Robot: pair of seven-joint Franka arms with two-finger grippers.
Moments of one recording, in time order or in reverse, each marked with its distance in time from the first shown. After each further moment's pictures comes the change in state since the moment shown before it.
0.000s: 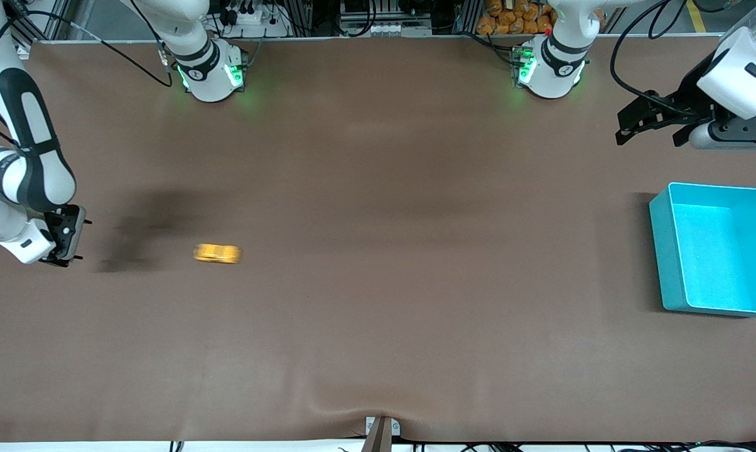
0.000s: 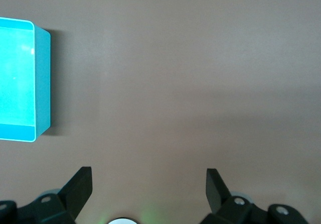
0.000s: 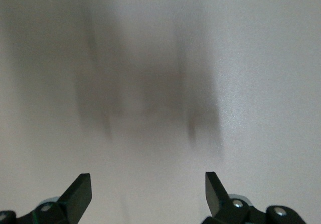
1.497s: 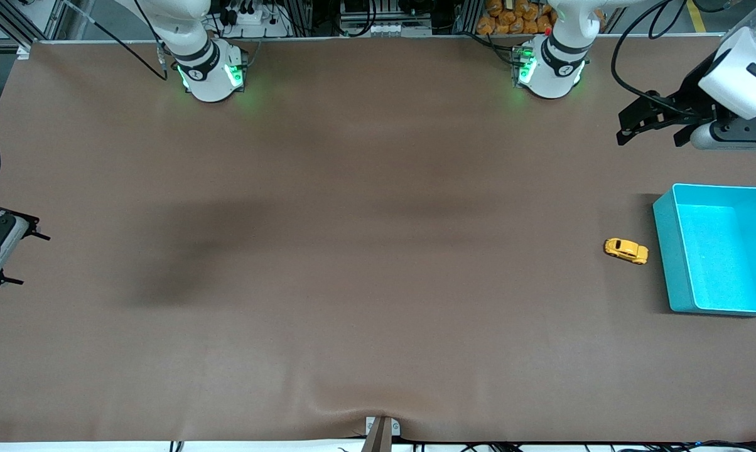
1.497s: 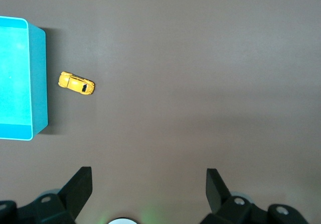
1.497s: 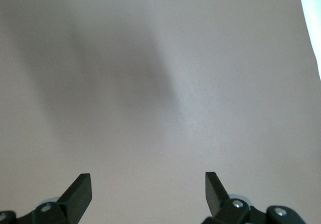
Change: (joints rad) left arm 0.006 0.002 0.006 -0.002 0.000 0.000 0.000; right arm 0.111 -0.088 0.088 0.440 0.047 -0.406 0.360
